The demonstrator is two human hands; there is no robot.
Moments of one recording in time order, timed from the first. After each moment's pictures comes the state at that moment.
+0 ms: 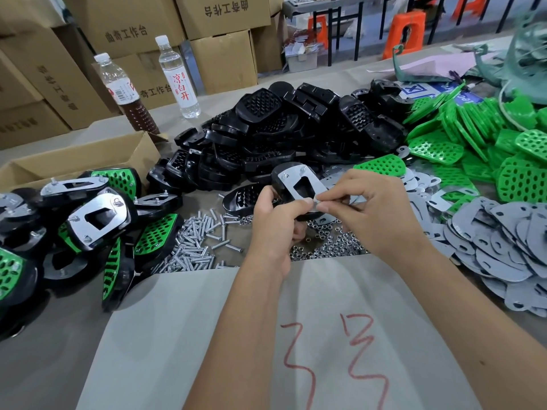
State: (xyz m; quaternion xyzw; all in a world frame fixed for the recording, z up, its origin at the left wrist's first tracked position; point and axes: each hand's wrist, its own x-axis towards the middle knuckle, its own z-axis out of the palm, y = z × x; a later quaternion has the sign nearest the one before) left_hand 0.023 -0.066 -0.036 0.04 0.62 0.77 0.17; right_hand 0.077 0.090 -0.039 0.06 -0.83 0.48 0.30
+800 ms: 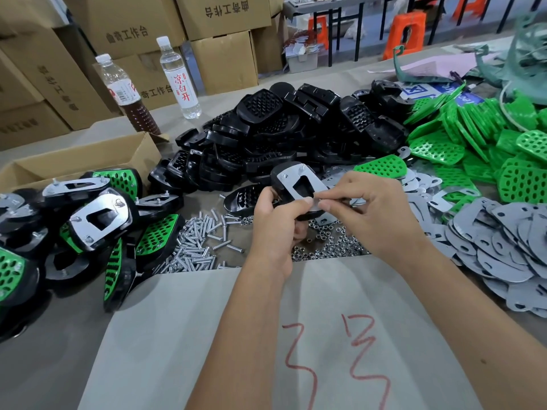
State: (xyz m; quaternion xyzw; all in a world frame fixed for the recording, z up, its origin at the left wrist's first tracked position) left_hand 0.021 -0.065 -0.039 0.03 0.60 0.79 0.16; right_hand 0.078 0.088 -0.037 0.06 -0.84 0.45 0.30
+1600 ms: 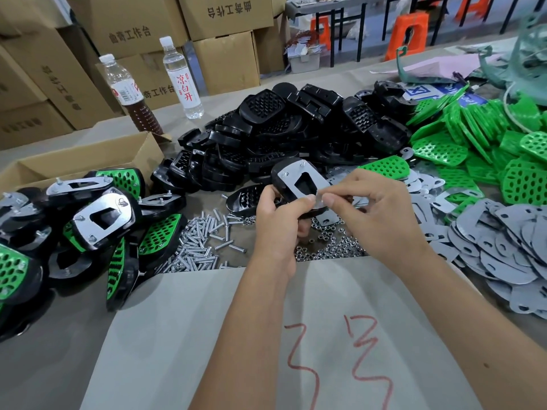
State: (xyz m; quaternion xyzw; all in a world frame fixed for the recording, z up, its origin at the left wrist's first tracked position) left_hand 0.024 -0.063 -0.037 0.04 0.59 0.79 0.14; right_hand 0.081 0.081 -0.037 0.02 -0.81 0.49 0.32
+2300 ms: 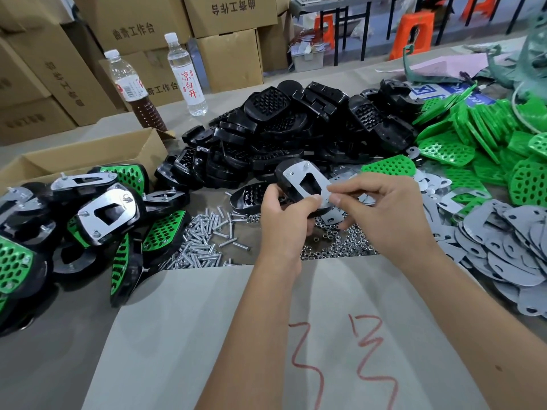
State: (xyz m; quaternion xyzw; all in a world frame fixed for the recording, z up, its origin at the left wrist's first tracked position) left_hand 0.026 -0.060 -0.037 0.02 0.62 0.77 0.11; right_hand 0.081 0.079 -0.036 -0.04 -0.76 0.57 0.29
